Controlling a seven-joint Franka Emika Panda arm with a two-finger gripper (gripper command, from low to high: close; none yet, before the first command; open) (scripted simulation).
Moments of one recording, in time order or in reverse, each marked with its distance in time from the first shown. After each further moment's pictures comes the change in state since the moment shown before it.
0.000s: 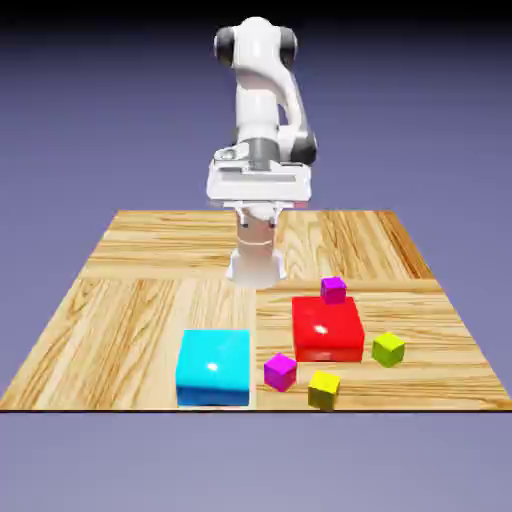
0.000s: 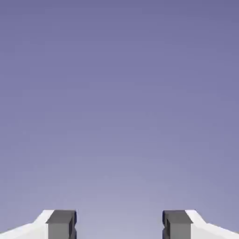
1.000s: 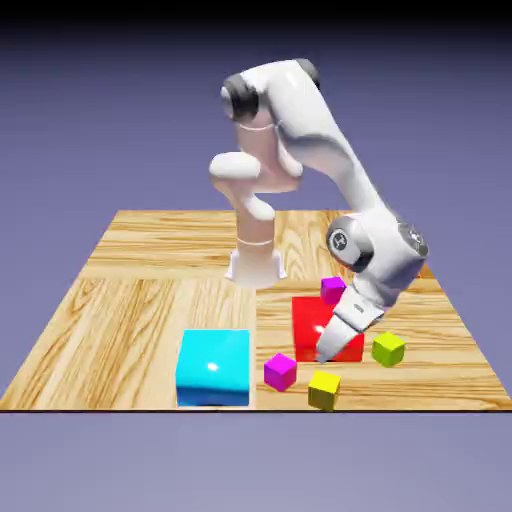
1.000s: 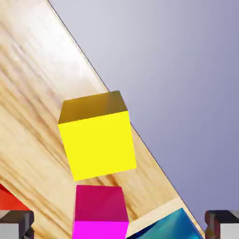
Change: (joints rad) arm -0.023 1.087 0.447 0.899 -0.620 -1.089 -0.209
